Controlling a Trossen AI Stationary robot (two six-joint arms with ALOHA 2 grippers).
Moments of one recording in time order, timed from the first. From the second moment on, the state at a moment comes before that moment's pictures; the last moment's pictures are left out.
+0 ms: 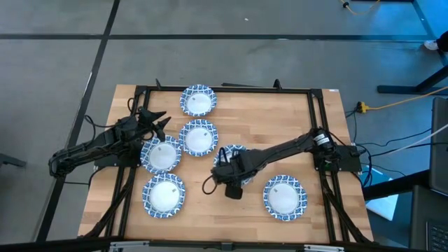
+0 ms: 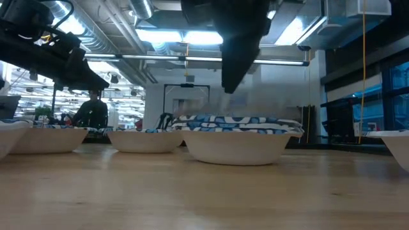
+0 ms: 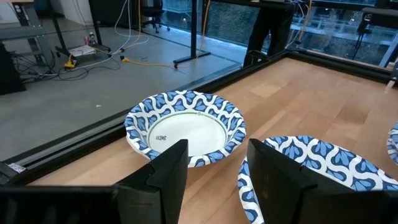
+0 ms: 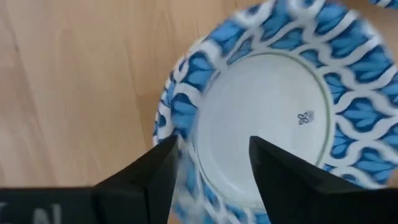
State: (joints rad) left arm 0.42 0.05 0.10 -0.28 -0.33 -0.15; right arm 0.29 2.12 1.88 -1.12 0.12 0.43
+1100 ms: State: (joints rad) left arm 0.42 0.05 0.10 -0.28 -0.33 -0.15; right arm 0.54 1.70 1.62 -1.45 0.56 0.93
